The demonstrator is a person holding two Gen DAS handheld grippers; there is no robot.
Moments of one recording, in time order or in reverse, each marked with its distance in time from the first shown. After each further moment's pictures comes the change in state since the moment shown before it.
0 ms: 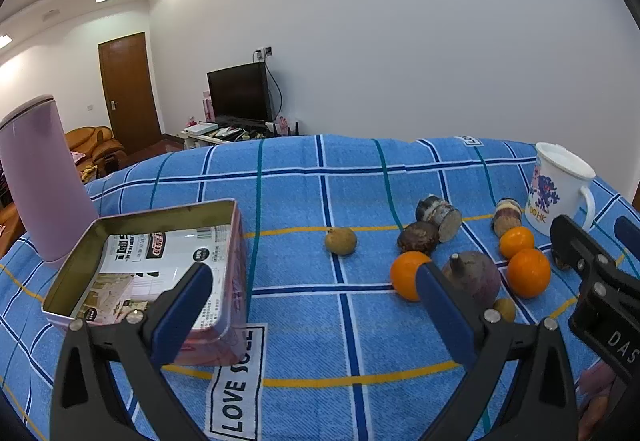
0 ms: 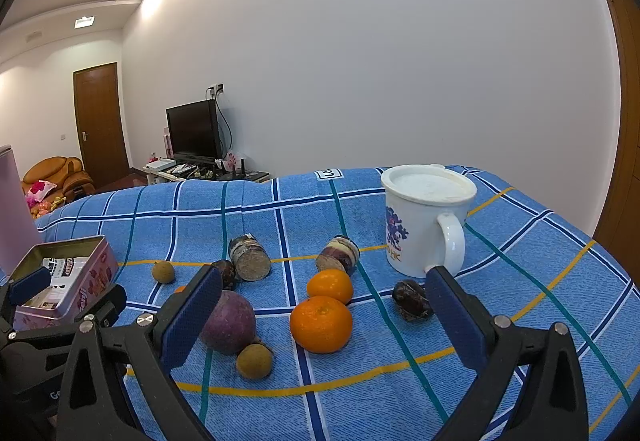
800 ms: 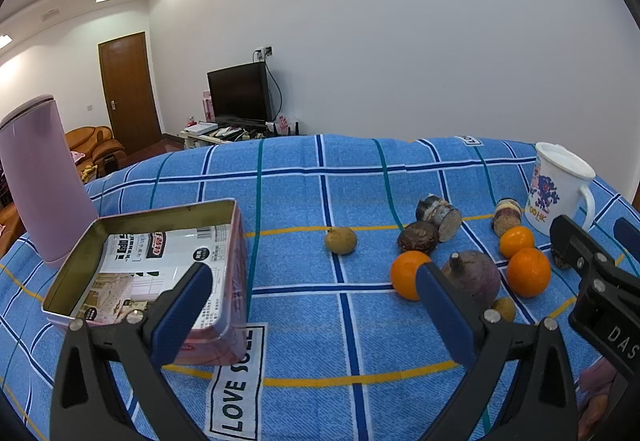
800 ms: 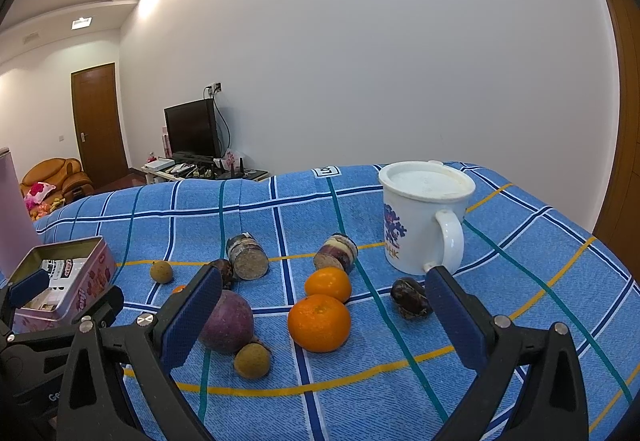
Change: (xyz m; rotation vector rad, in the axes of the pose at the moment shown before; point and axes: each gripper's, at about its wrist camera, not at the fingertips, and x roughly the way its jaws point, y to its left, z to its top) left arm 0.000 0.000 -0.001 0.001 -0.001 0.001; right arm 0.000 -0.002 0.000 0.010 0.011 -0.002
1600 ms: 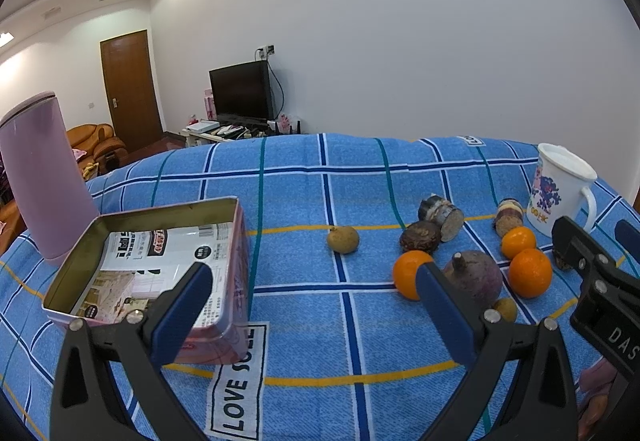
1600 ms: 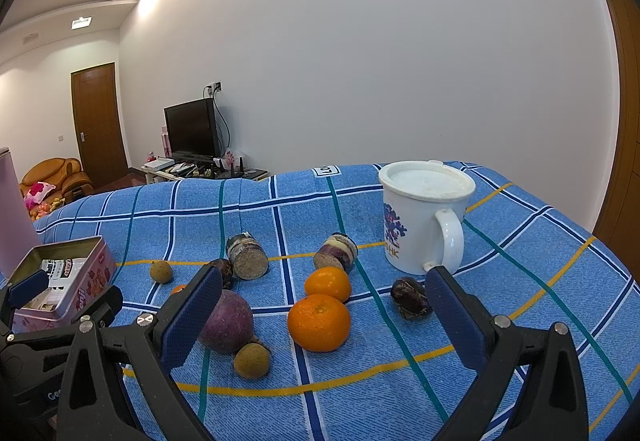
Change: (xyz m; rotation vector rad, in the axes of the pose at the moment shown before) left arm 0.000 0.002 -0.001 -0.007 0.004 0.001; right arm 0.000 0.000 0.000 0.000 0.002 0.000
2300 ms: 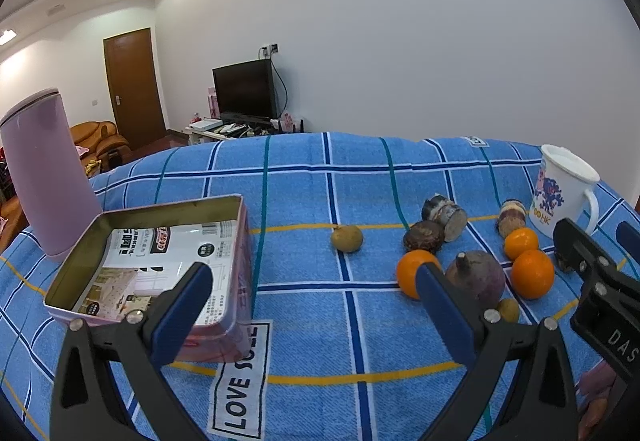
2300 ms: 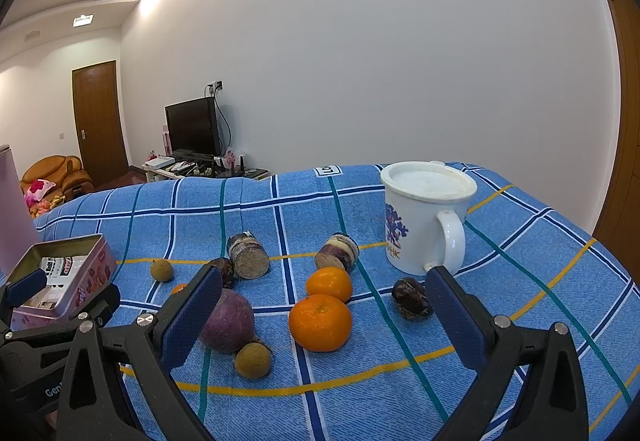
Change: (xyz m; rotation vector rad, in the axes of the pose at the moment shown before) left arm 0.000 0.004 0.000 -0.007 0.005 0.009; right arm 0.001 0.002 -0.001 -0.006 0.003 -0.001
